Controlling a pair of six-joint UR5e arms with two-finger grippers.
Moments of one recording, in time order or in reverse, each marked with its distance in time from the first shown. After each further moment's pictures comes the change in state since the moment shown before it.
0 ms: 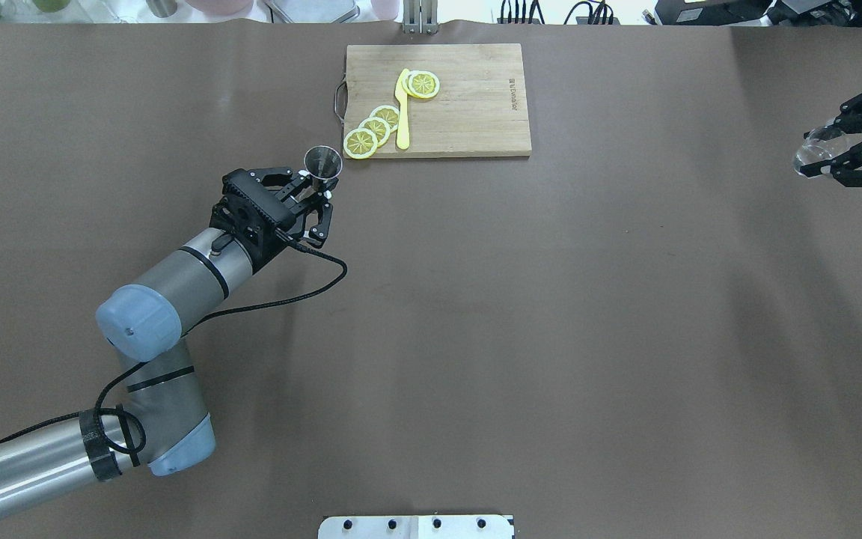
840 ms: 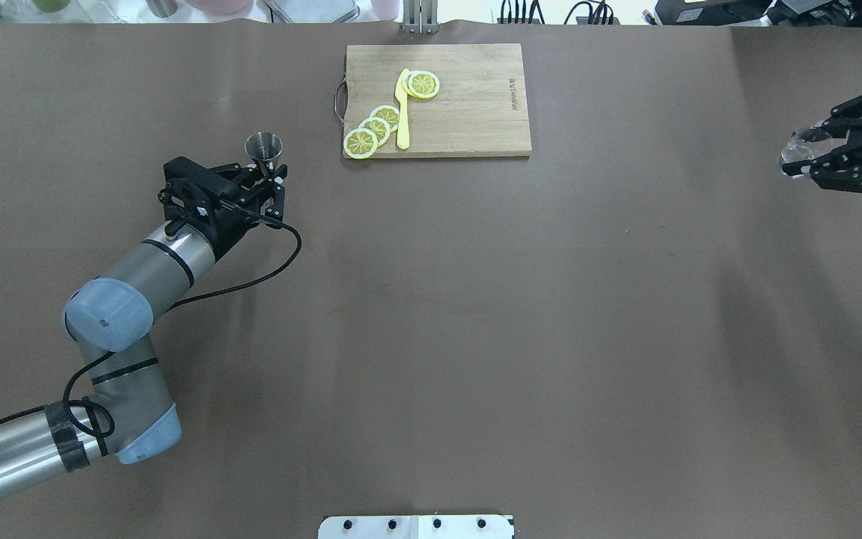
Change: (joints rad) left arm -0.053 0.081 0.042 0.052 0.087 -0.380; right arm -0.088 -0.014 -0.031 0.250 -0.149 0.352
